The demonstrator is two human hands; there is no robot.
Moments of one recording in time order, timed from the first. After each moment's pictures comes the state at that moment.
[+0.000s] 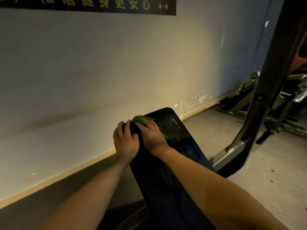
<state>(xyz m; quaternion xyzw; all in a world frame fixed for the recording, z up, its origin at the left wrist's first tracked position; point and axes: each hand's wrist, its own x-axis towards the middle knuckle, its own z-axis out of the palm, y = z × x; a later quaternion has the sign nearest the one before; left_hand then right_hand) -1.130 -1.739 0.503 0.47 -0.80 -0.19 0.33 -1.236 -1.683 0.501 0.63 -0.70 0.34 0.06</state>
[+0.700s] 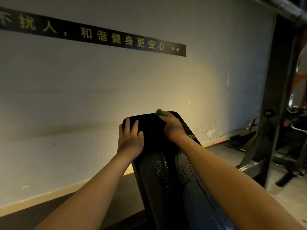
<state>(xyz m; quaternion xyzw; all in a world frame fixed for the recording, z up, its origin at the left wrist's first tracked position) -1.122 -1.723 0.457 0.40 -0.82 -0.15 0.37 -1.292 -1.656 0.496 0.55 -0.68 0.49 -0.01</state>
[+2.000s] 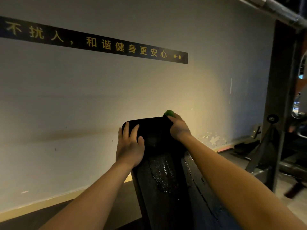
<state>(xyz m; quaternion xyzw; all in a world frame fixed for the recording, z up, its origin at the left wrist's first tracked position) -1.124 -1.714 0.447 0.38 -0.80 -0.15 0.43 -1.332 -1.672 0.497 0.55 -0.71 0.43 0.07</state>
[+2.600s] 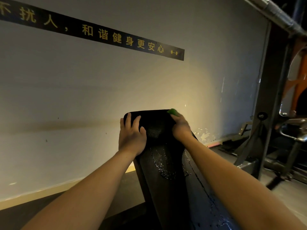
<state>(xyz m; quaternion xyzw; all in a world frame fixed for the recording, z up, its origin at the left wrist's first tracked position) -1.121 -1.717 0.446 0.36 -0.80 -0.16 0.45 -1.308 -1.643 0.476 0.52 -0.72 0.46 0.08</state>
